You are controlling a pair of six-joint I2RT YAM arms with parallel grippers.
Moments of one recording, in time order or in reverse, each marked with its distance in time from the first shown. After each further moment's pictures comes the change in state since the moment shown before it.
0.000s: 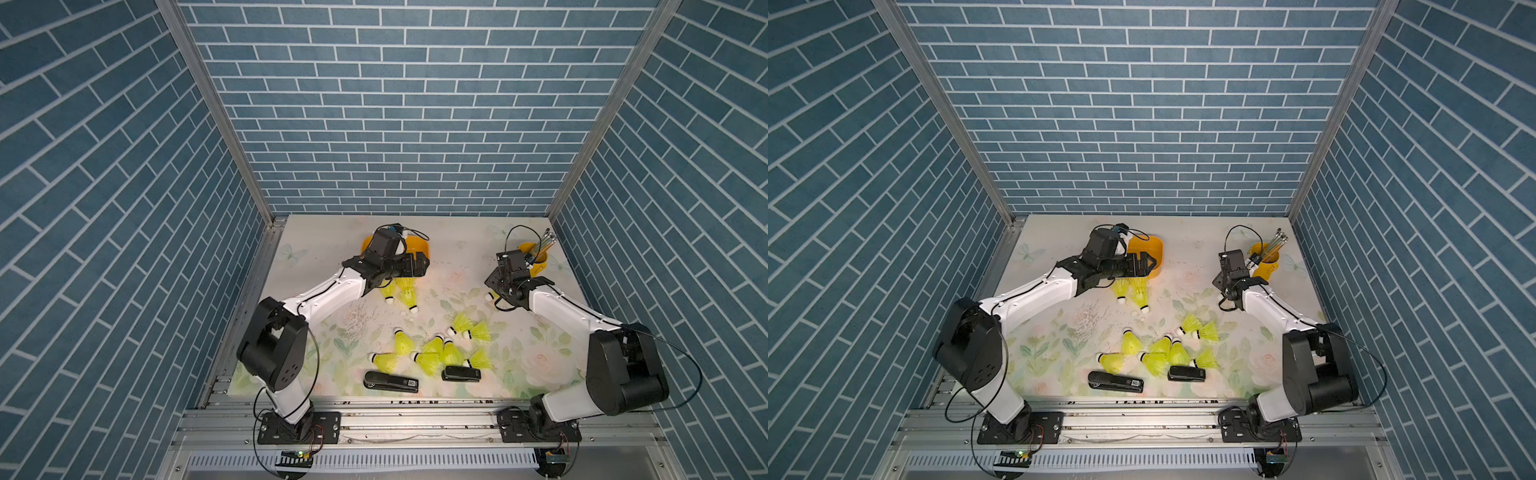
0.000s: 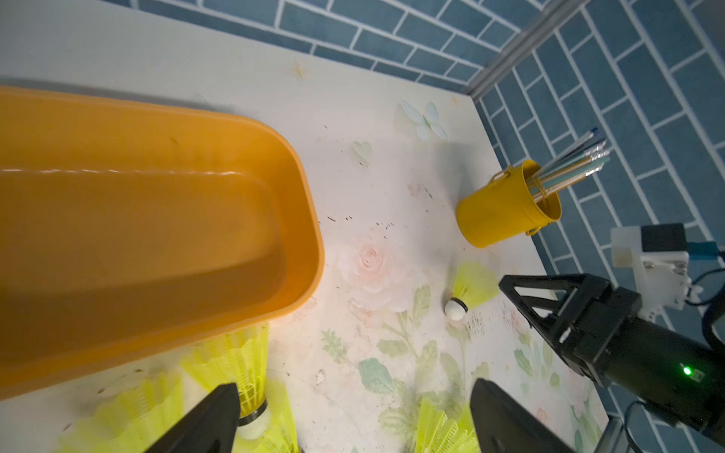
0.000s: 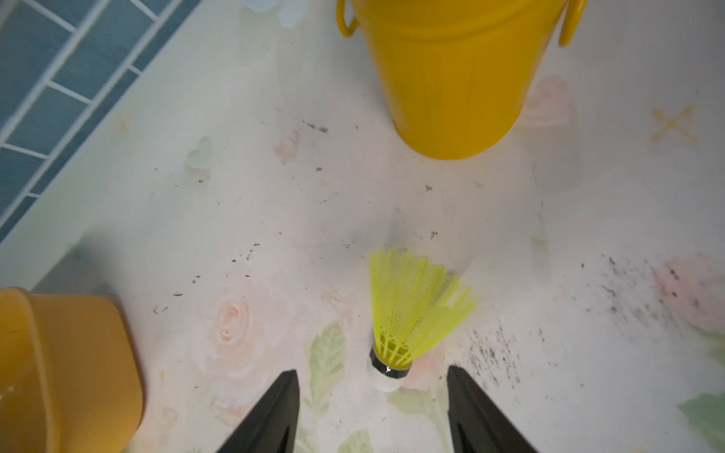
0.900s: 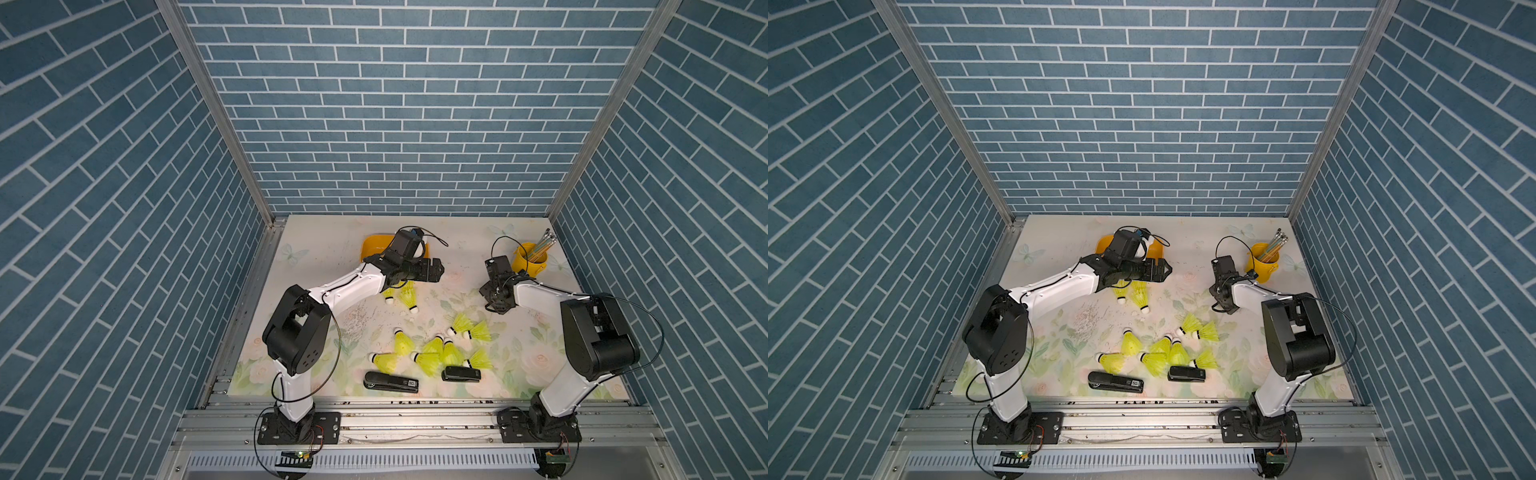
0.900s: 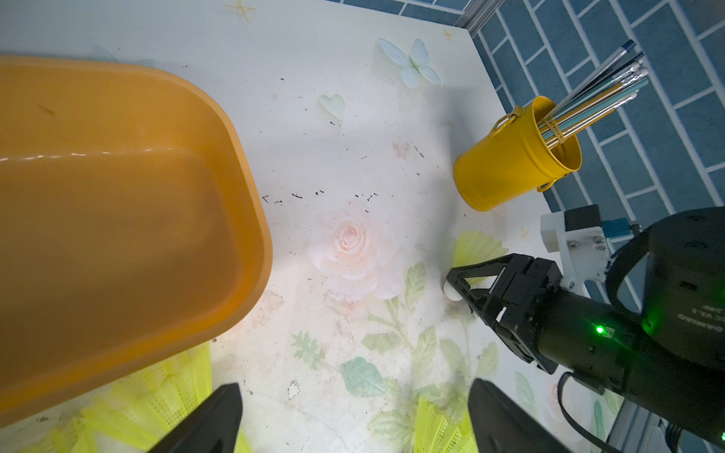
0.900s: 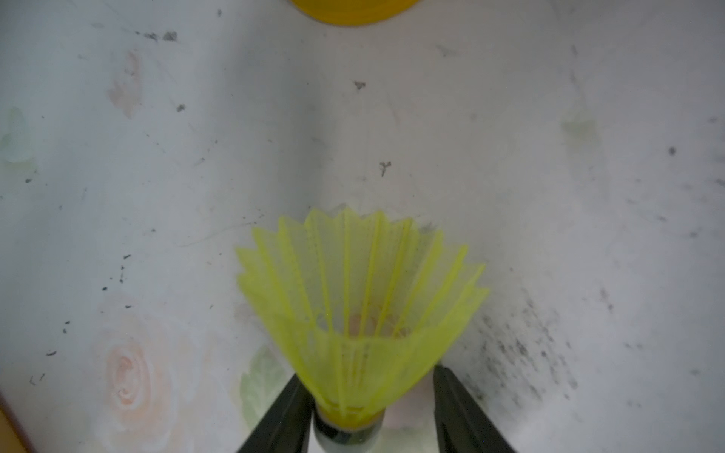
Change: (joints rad) left arm -0.066 0.134 0.121 -0.052 -0.003 0.046; right arm 0.003 0.211 0.011 0.026 -0.035 0.225
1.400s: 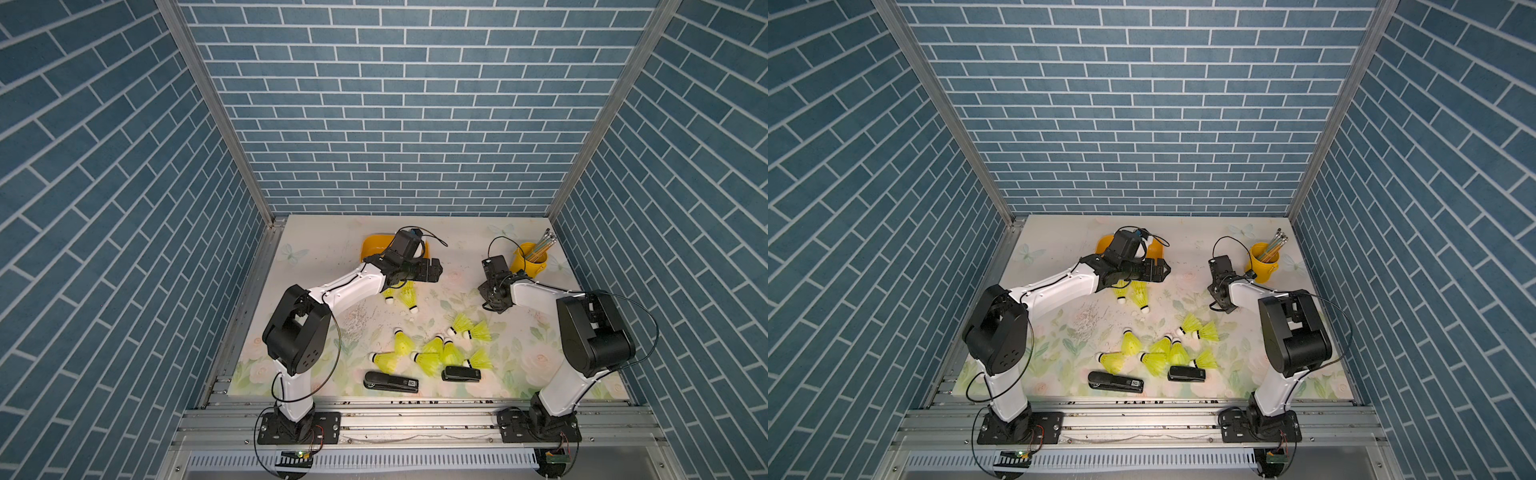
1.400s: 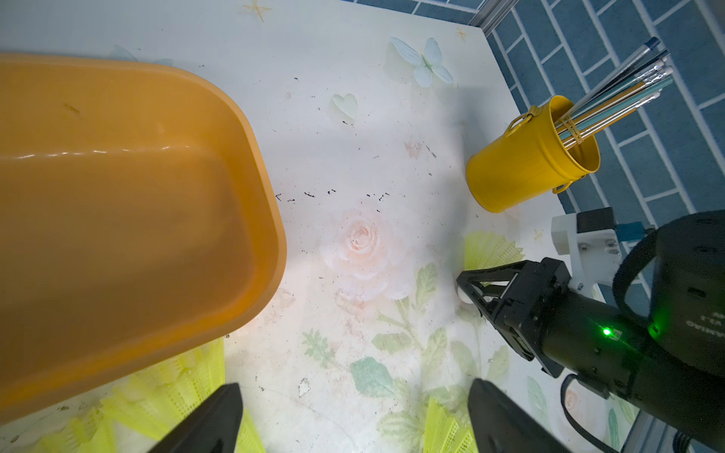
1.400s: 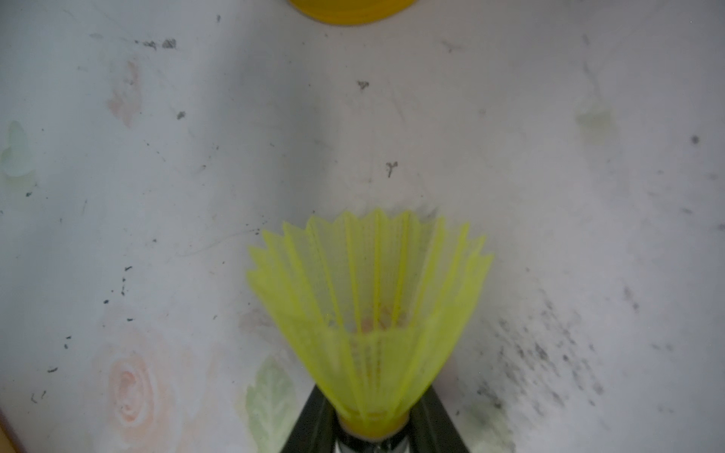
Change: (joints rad) left arm 0.000 0.000 0.000 -0.014 -0.026 0.000; right arm 0.020 0.025 0.015 0.011 0.027 0.031
